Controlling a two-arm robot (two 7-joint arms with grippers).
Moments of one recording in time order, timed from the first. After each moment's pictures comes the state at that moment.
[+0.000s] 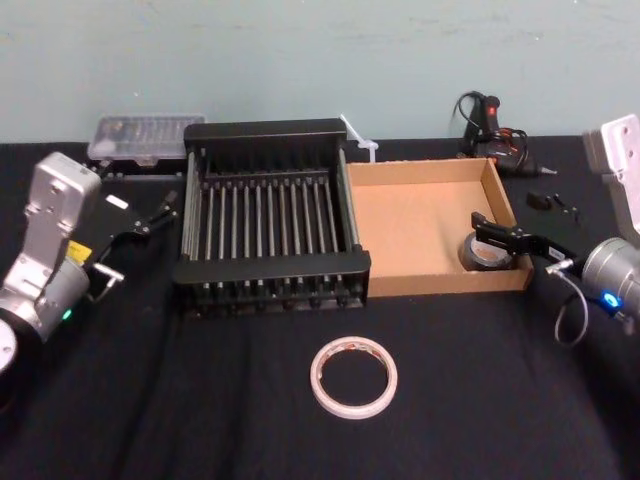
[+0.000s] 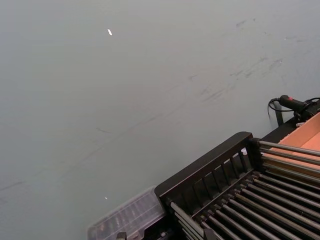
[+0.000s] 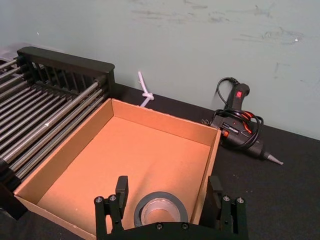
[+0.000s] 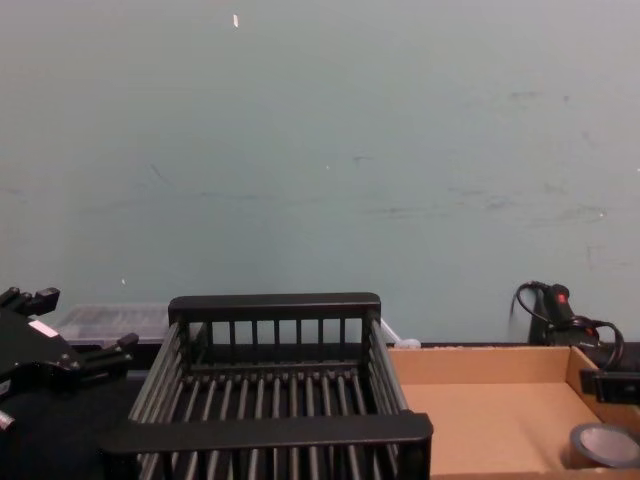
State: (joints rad) left arm -0.20 0.60 0.45 -1.41 -0.25 -0.12 0.03; right arm 0.17 0.44 -0.21 -1.52 0.31 0.34 0.28
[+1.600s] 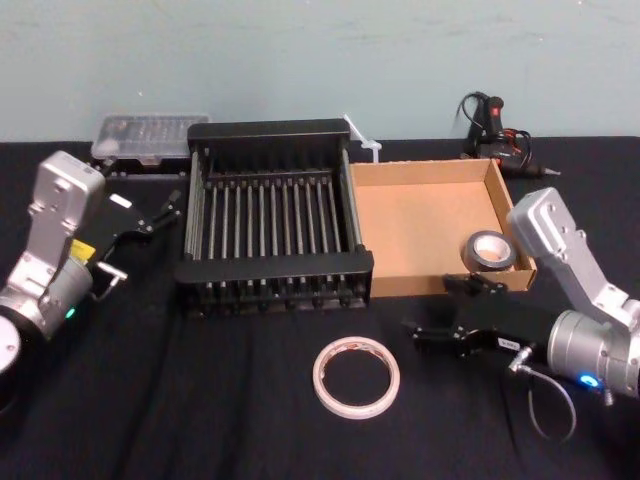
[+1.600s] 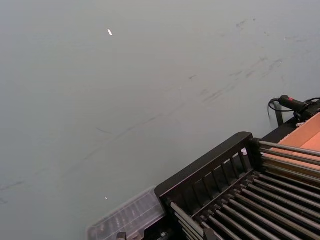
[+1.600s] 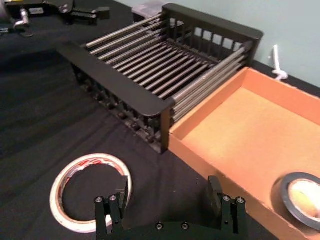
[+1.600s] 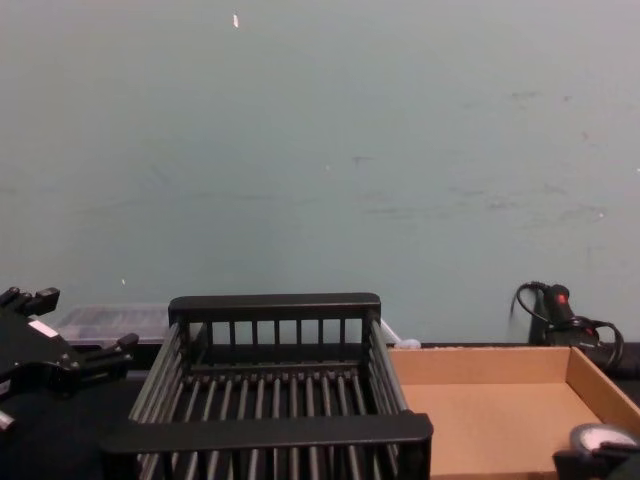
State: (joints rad) left arm -0.20 0.60 0.45 -1.41 -0.25 -0.12 0.03; right arm 0.07 0.61 -0.39 -1.71 0.37 0.38 0.46
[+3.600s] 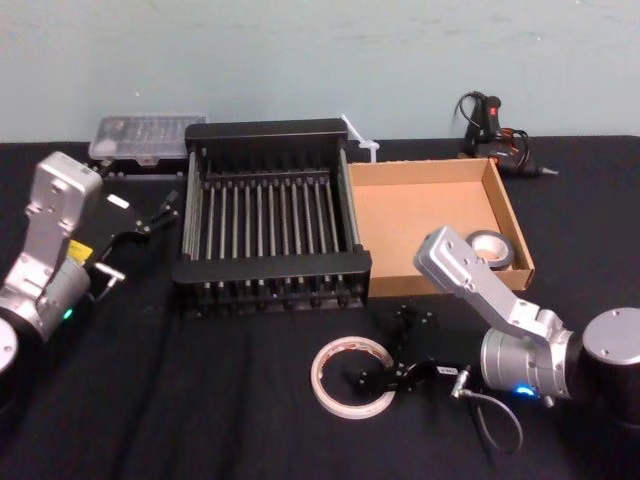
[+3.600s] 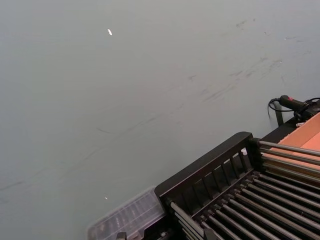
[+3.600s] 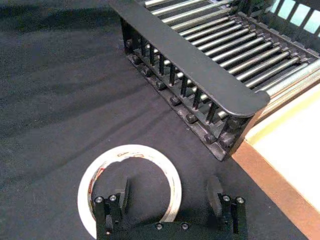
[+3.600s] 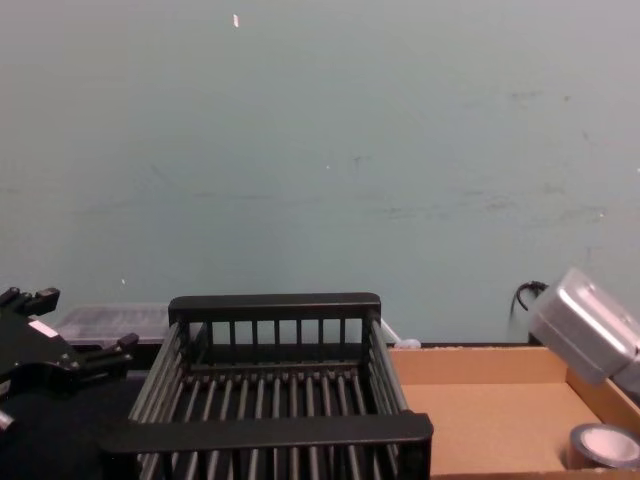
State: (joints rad) left arm -0.20 0.60 0.45 -1.41 -0.25 -0.12 0.03; right arm 0.25 0.56 -0.62 -1.55 0.28 0.35 0.57
